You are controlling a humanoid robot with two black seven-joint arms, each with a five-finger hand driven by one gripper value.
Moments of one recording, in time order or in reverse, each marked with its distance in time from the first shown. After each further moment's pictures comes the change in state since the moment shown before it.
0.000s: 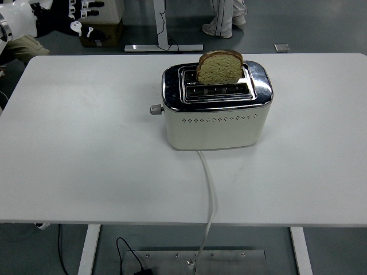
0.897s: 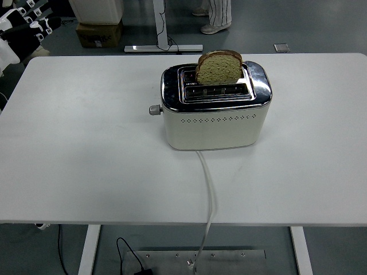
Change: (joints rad) left arm 0.320 -0.118 -0.254 0.269 -0.361 0.001 -0.025; right arm -0.001 0.000 0.000 0.002 -0.001 0.000 0.001
